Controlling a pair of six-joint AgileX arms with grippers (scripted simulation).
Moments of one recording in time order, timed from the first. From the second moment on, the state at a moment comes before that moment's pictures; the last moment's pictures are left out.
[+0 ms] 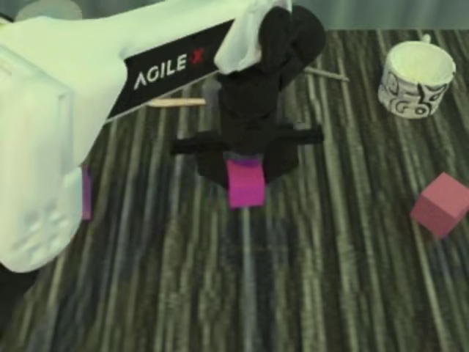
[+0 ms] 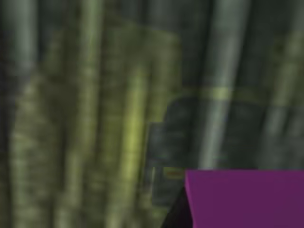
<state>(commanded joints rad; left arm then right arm) -0.71 2.28 1.98 -1.27 -0.01 -0.79 0.00 0.00 0.00 0.00 0.00 0.00</state>
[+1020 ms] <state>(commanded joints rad) -0.93 2.43 2.14 -1.26 -0.02 -0.93 0.00 0.00 0.00 0.00 0.00 0.00</state>
